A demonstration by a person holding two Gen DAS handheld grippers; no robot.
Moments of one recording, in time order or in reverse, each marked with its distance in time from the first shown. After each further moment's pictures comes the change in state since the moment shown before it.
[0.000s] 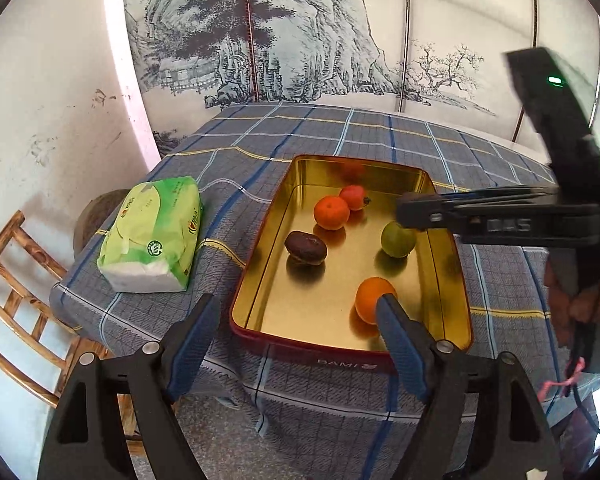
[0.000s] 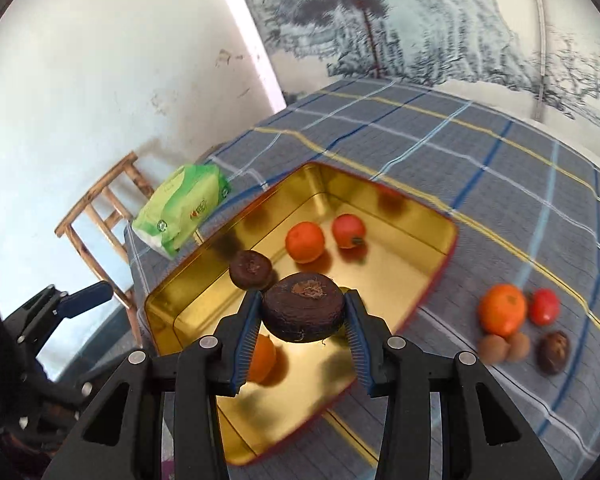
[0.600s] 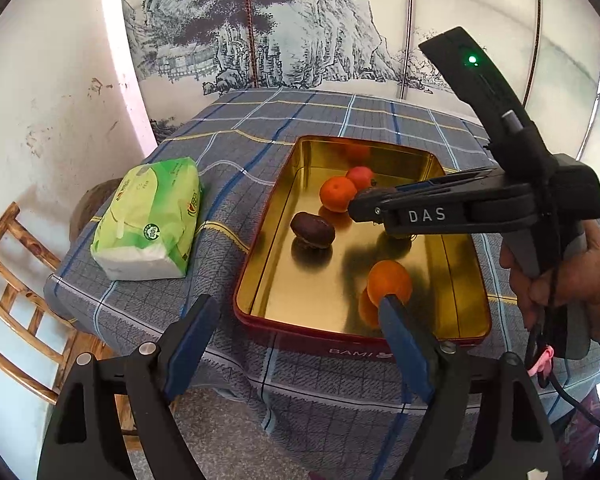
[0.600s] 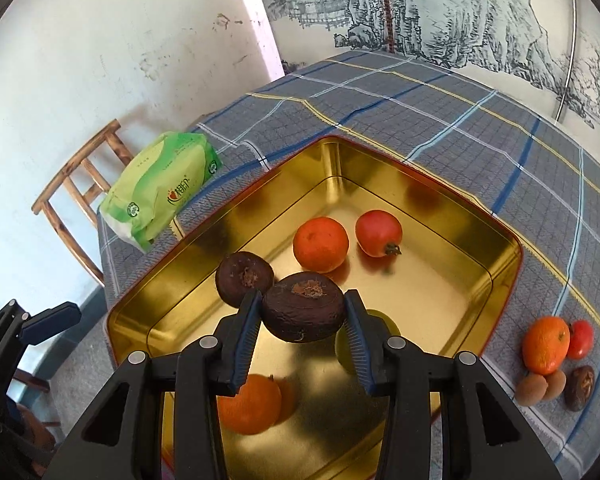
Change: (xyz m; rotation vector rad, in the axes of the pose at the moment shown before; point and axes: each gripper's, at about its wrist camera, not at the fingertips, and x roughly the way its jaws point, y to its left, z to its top) left arm 0.013 0.008 -0.006 -0.007 0.042 -0.006; right arm 0.059 0.018 0.018 -0.049 0.092 -0.062
